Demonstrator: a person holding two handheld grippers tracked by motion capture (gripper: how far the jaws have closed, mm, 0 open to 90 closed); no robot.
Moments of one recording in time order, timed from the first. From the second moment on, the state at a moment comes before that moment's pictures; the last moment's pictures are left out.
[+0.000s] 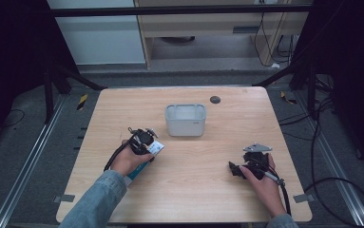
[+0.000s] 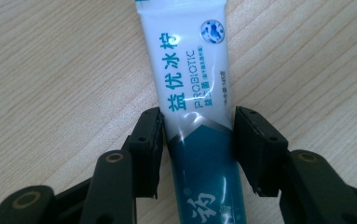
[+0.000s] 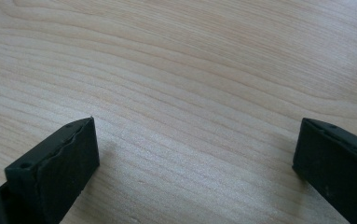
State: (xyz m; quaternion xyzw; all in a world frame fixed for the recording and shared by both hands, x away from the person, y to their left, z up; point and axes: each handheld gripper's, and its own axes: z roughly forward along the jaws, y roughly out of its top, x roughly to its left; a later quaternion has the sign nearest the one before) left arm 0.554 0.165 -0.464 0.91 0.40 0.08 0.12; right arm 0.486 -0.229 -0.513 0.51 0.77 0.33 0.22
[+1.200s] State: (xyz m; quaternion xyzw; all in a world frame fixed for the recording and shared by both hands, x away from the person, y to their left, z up) left arm 0.553 0.157 -0.462 0.93 0.35 0.09 0.10; right arm 0.486 -0.230 -0.513 0.50 0.77 0.33 0.22
